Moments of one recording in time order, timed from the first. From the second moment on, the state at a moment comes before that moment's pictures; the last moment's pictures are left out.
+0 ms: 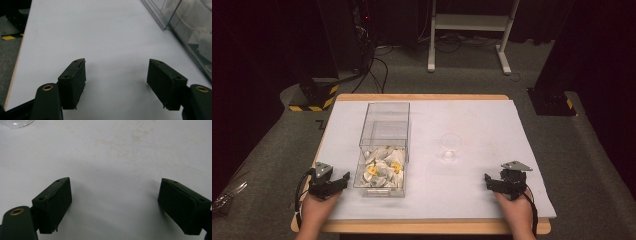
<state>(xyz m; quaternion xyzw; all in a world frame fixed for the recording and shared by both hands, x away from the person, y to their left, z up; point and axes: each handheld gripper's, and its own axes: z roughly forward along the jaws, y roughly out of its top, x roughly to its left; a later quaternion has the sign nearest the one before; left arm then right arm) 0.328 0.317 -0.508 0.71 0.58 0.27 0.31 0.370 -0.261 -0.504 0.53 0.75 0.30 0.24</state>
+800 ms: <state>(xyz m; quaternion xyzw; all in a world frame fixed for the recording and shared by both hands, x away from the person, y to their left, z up) 0.328 0.317 -0.508 0.71 0.58 0.27 0.31 0.365 -0.216 -0.468 0.47 0.78 0.34 0.24</state>
